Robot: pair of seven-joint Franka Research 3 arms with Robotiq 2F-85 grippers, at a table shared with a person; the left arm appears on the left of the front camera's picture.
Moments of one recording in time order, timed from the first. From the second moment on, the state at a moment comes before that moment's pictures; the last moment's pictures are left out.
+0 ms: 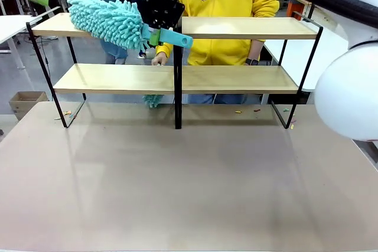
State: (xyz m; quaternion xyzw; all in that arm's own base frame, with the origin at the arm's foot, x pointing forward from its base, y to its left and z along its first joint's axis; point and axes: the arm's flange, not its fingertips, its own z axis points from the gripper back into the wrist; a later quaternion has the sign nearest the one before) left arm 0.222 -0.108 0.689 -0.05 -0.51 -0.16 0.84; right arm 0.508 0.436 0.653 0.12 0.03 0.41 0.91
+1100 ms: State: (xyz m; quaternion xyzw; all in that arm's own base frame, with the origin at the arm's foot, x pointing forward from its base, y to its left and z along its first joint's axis) left arm 0.222 -0.108 0.689 -0.05 -0.51 -0.16 0.84; right arm 0.505 0.352 0.667 0.20 0.13 0.57 0.79
